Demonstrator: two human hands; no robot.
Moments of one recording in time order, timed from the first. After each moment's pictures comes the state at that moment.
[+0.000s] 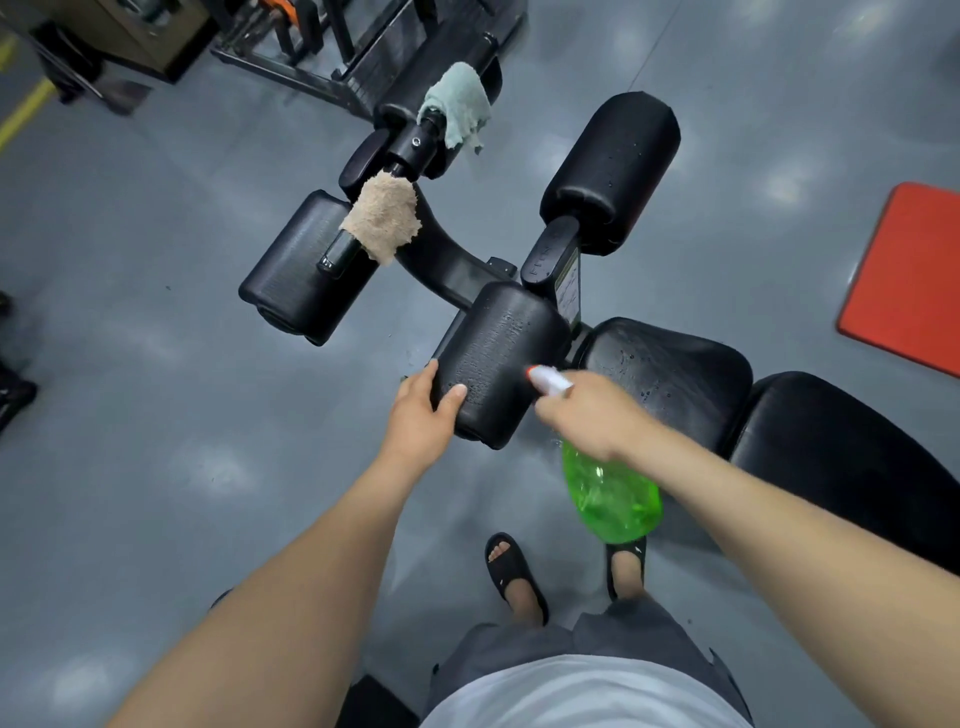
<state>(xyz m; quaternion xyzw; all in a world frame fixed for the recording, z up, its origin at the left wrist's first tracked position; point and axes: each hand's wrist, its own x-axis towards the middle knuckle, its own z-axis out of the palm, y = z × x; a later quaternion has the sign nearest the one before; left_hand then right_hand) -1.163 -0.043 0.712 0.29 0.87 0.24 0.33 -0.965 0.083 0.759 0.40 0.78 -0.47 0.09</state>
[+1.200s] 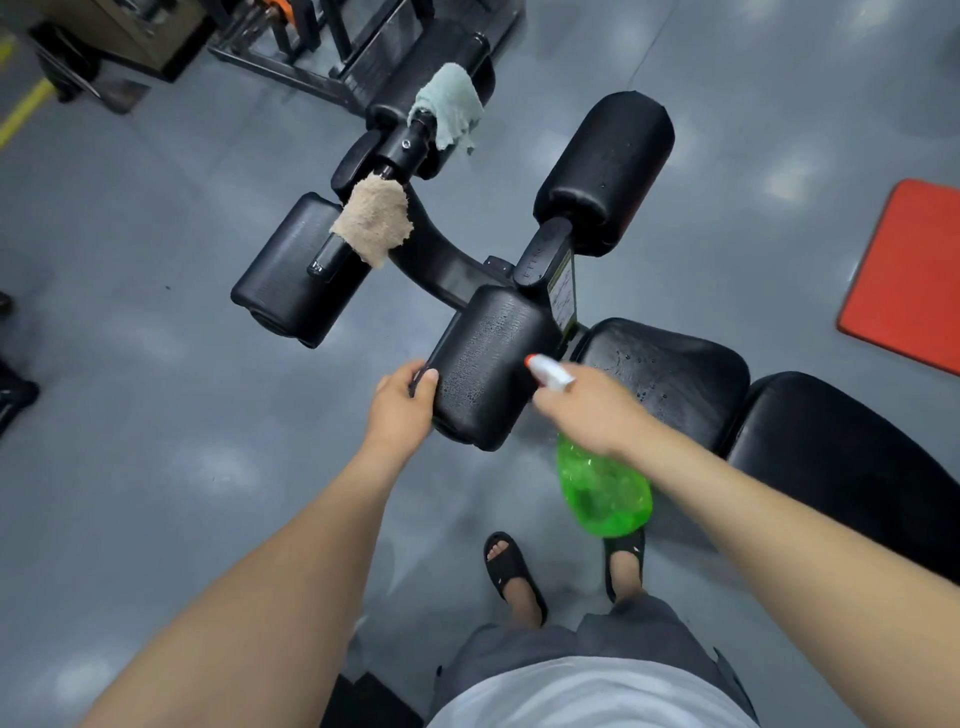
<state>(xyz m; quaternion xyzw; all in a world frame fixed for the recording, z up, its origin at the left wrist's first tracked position) -1.176 -0.031 0.709 0.23 0.88 0.28 0.31 -0.960 0.089 0.762 0.46 0.72 -0.52 0.04</state>
